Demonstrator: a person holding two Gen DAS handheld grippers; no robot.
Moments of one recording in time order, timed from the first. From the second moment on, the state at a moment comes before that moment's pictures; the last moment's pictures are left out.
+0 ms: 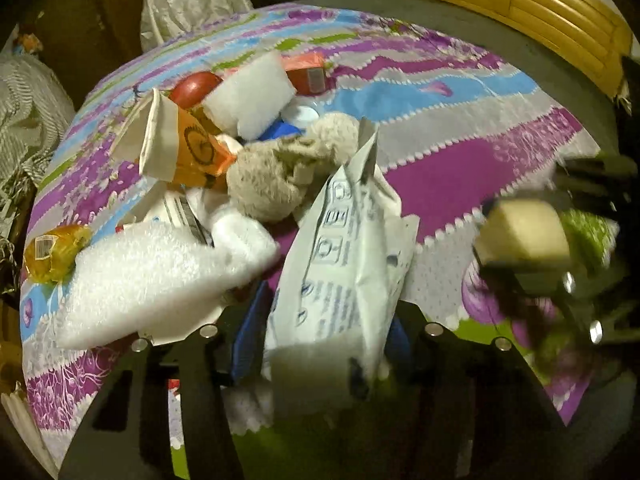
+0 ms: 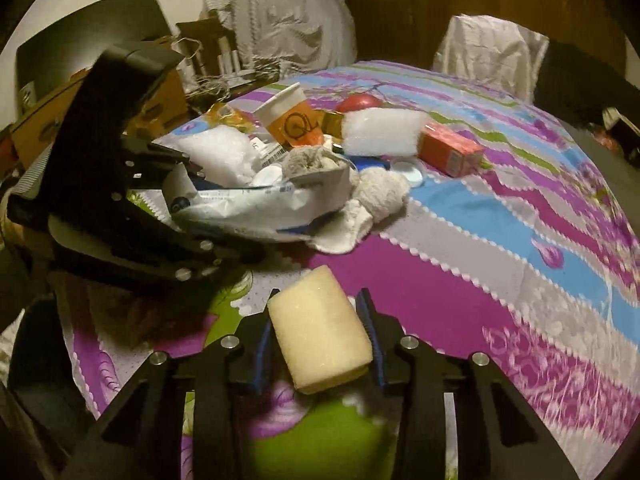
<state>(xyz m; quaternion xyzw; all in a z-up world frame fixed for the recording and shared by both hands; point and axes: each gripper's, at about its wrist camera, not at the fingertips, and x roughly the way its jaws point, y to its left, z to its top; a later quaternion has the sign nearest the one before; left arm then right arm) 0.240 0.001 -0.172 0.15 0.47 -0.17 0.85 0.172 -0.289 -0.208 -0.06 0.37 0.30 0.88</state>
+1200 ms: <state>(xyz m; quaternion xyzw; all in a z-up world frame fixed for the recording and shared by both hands) 0.048 0.052 -0.020 0.00 0.16 0.05 0.99 0.002 -0.270 -0.063 0.01 0.09 0.09 0.99</state>
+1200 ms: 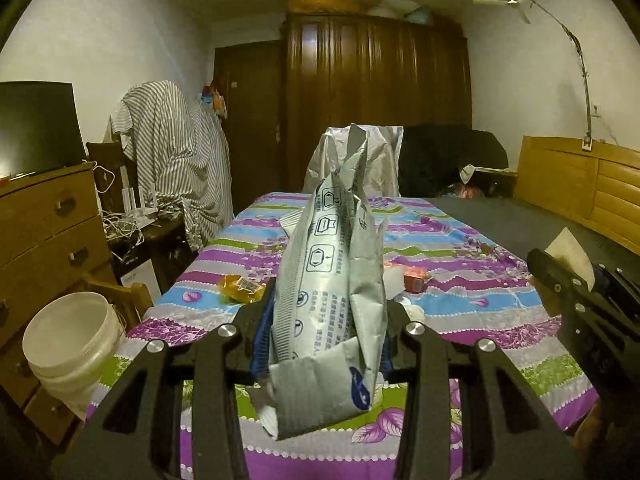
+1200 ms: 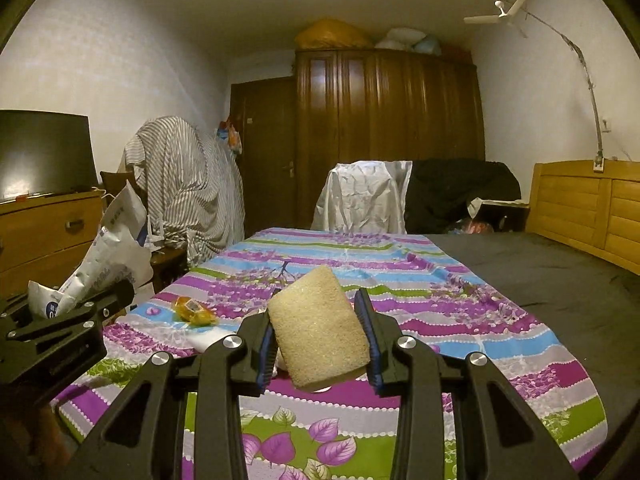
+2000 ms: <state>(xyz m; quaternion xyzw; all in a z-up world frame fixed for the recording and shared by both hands) 0.041 0.148 0.007 -0.02 0.16 0.16 0.97 0.050 -0.171 -0.009 0.00 0.09 0.19 0.98</state>
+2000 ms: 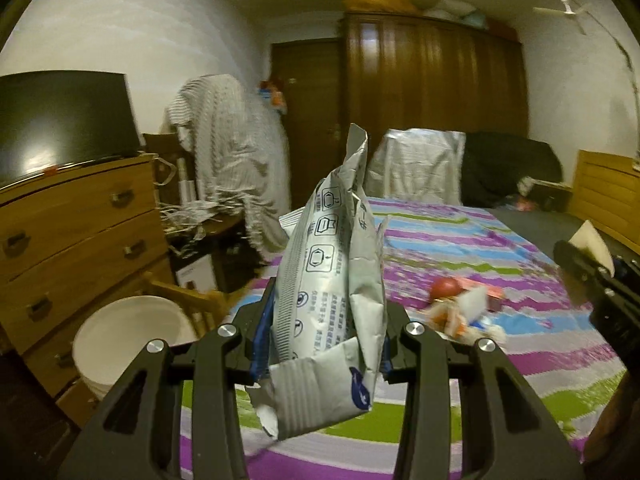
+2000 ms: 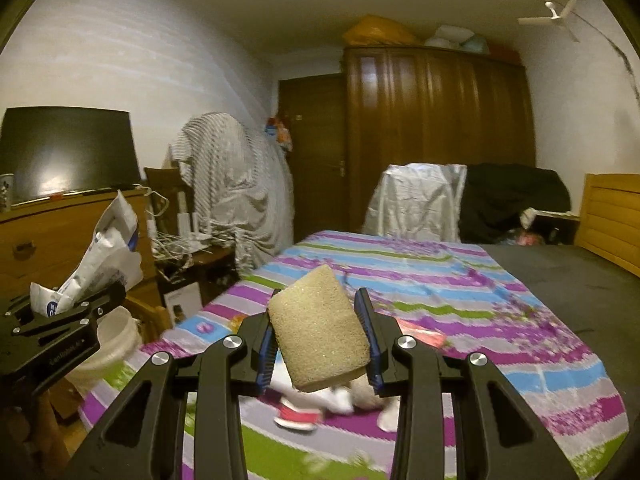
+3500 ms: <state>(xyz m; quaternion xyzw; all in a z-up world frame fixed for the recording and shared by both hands) 0.033 0.490 -0.061 -0.15 0.36 0.33 0.86 0.176 0.381 -0.048 -0.17 0.37 0.50 0.76</state>
